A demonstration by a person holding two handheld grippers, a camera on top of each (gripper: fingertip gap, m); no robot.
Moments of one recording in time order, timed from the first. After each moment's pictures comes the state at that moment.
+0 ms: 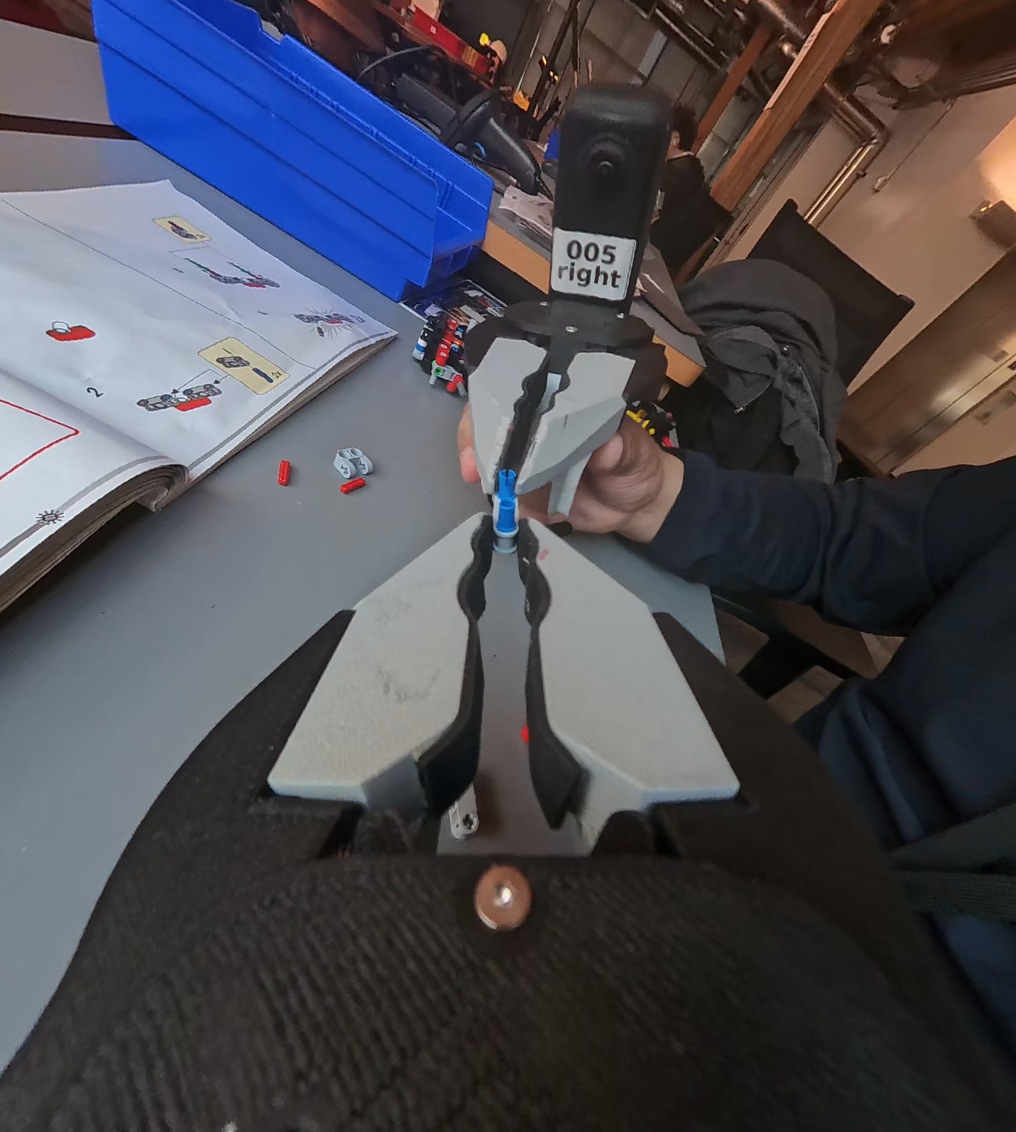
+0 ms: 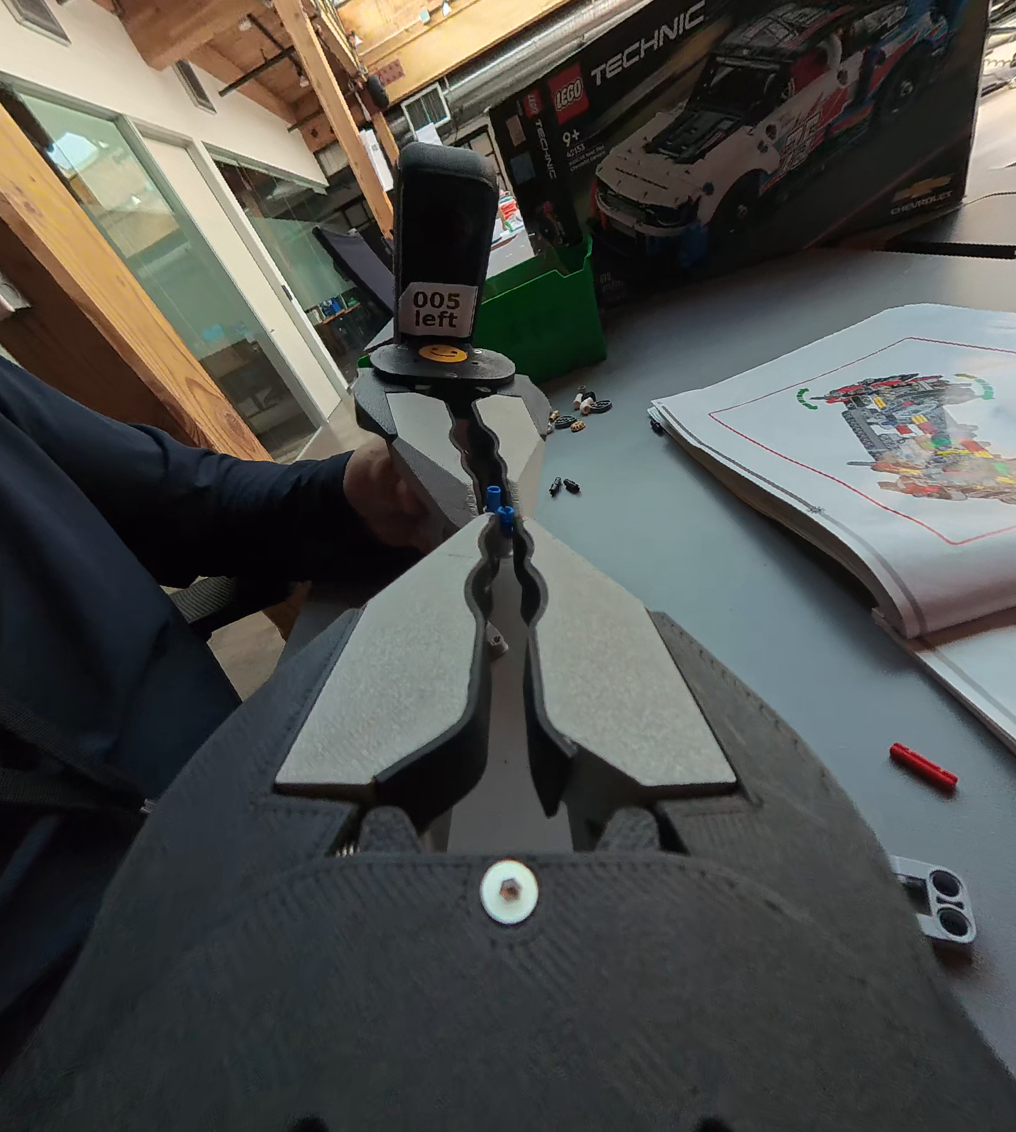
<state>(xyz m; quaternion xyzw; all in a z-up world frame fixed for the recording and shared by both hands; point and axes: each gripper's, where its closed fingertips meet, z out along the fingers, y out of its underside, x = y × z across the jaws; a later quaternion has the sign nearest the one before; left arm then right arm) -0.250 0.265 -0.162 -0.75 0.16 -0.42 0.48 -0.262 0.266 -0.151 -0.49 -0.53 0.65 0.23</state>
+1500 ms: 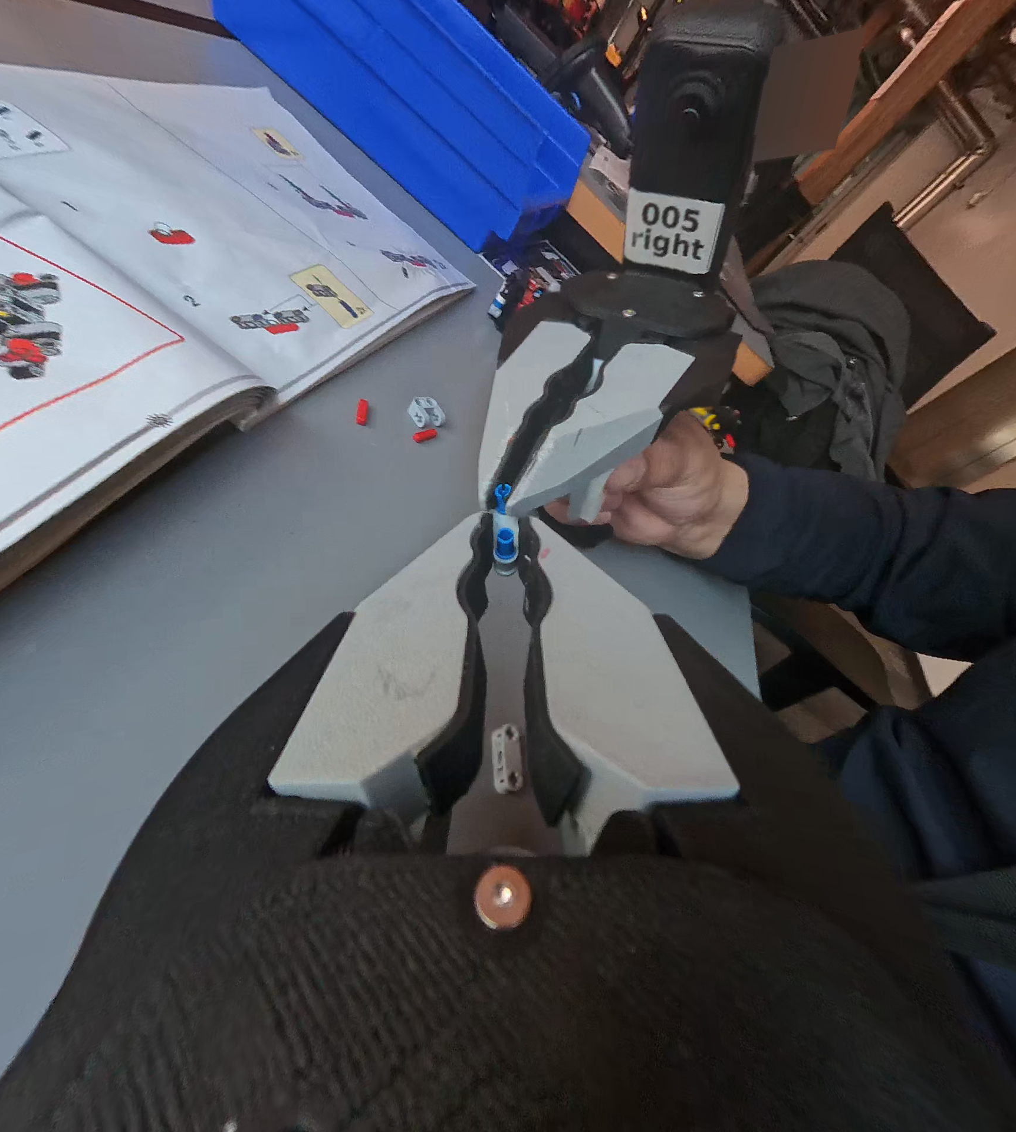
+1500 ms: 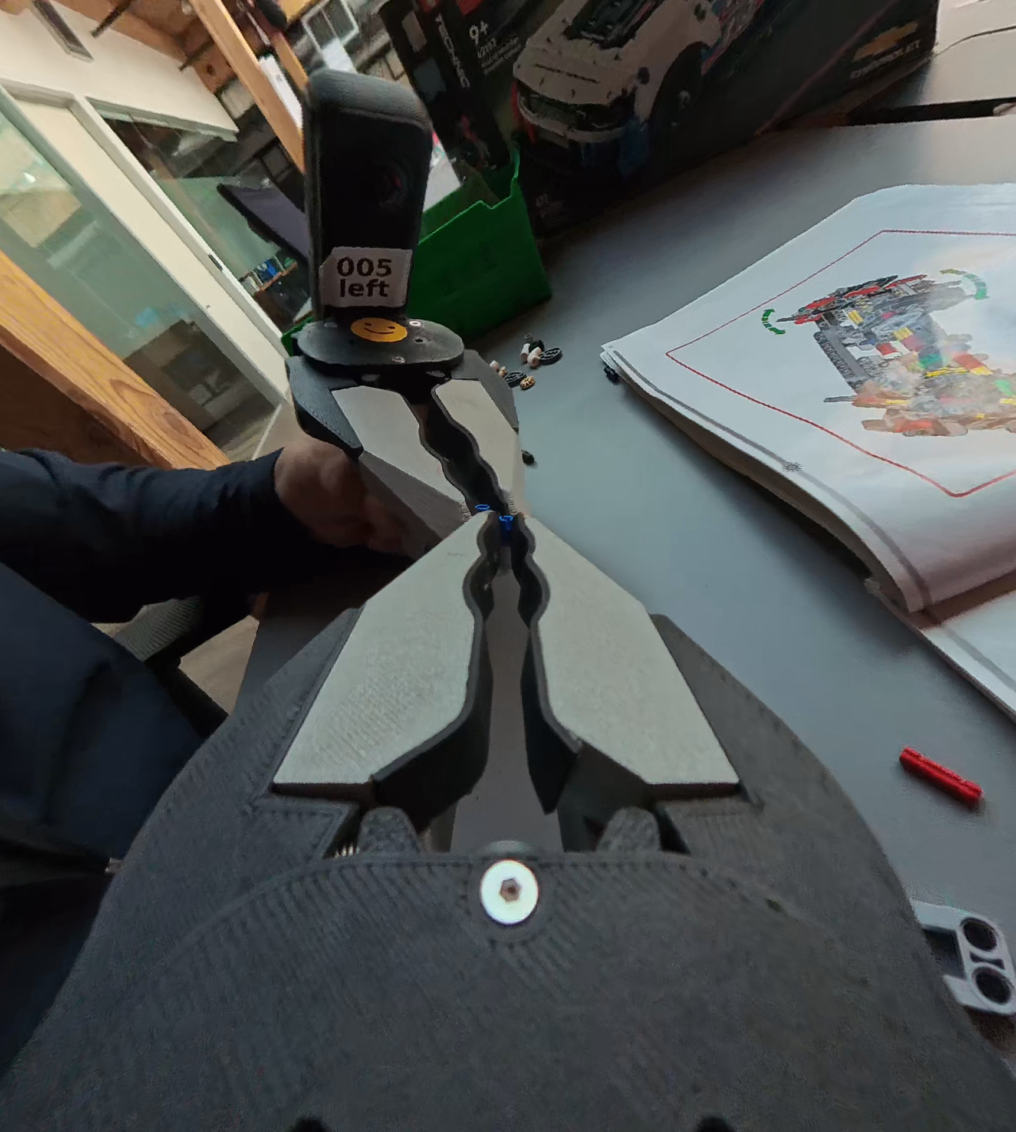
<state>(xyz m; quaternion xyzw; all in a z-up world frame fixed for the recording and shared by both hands) -0.271 0.276 -0.184 -0.79 0.10 -0.40 0.44 -0.293 0.270 -0.174 -0.56 -0.53 0.61 0.20</state>
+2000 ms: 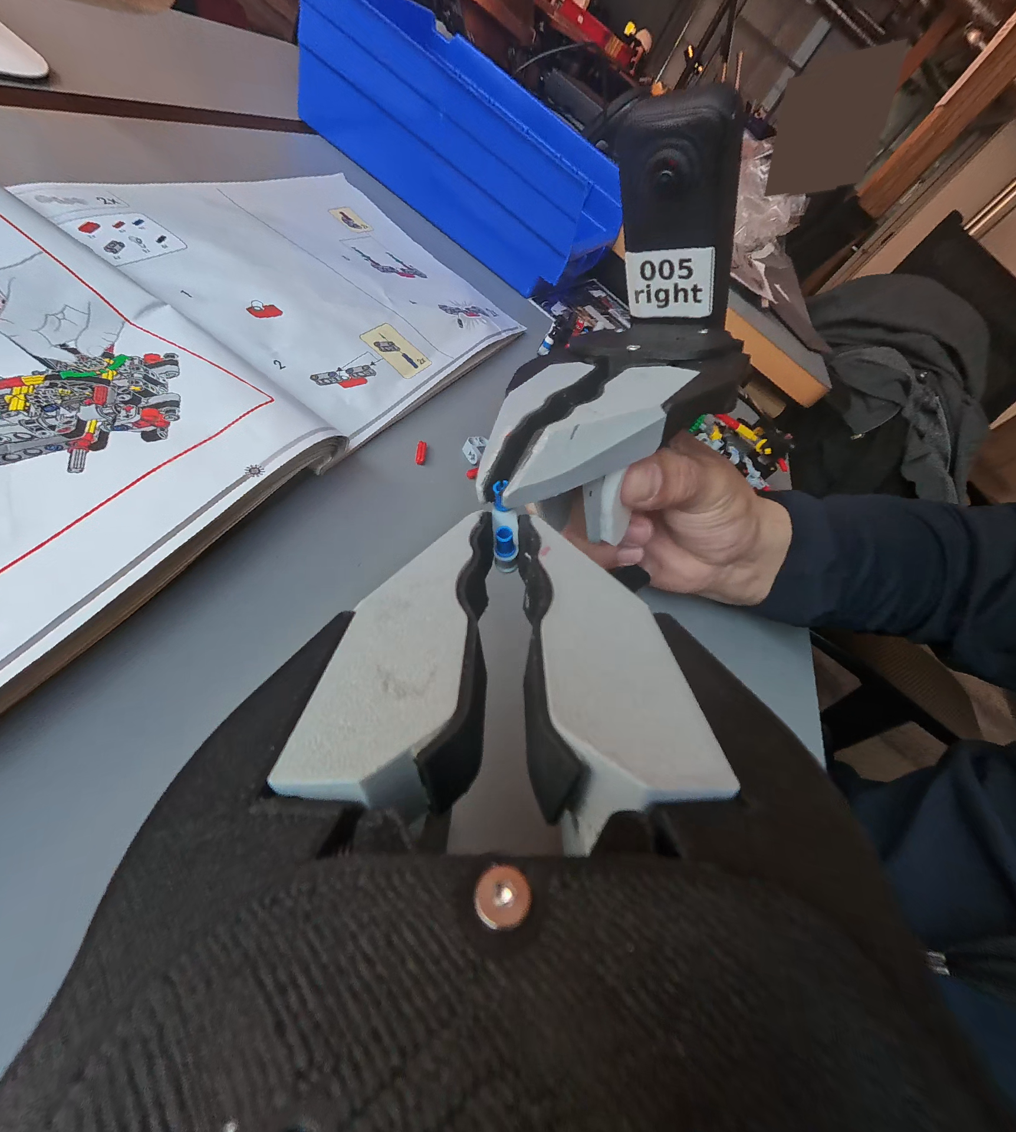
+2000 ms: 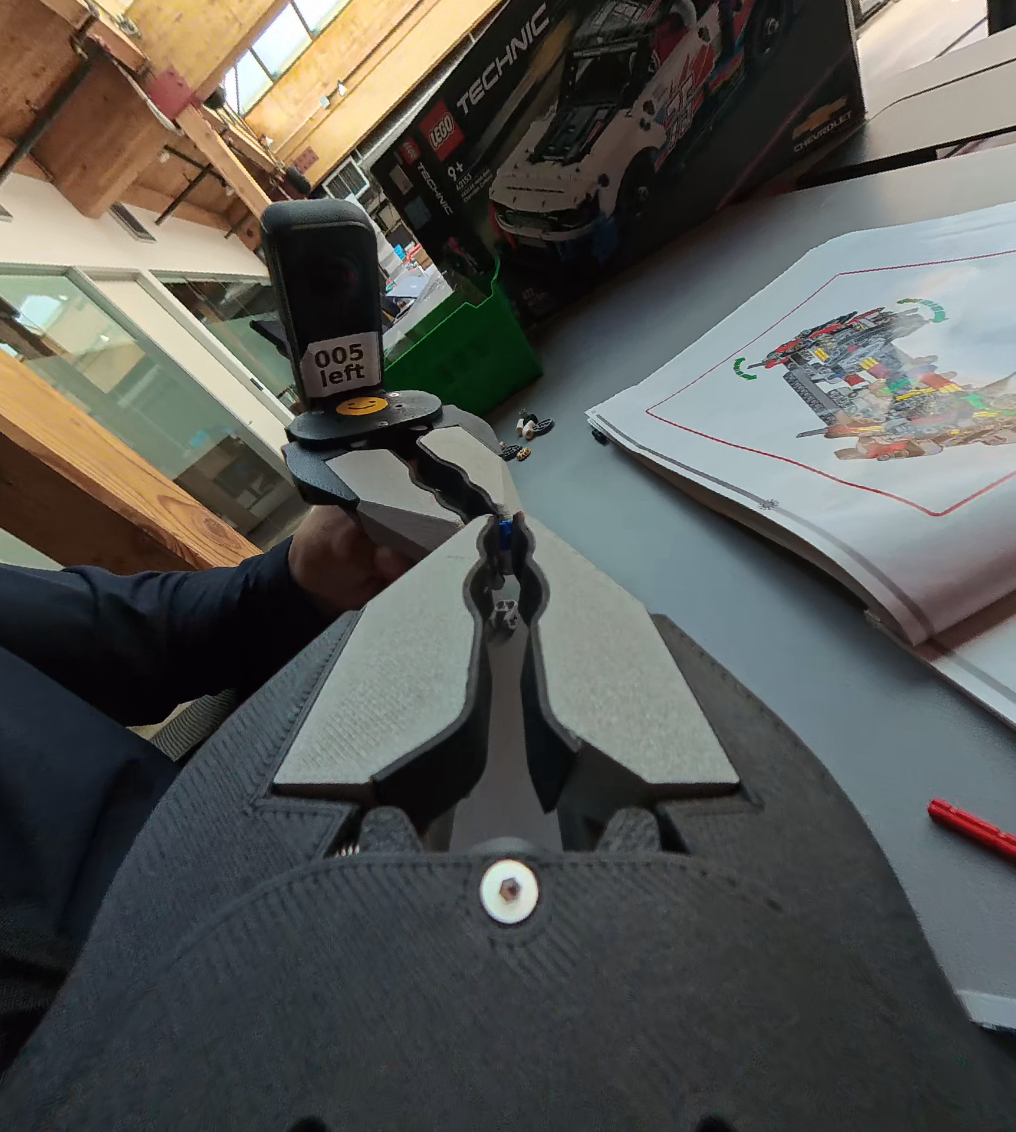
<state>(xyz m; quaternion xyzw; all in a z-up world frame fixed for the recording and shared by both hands) -0.288 0.288 -0.178 -0.80 0.10 -0.36 0.48 -0.311 0.283 -0.164 -0.58 -0.45 0.66 0.20</state>
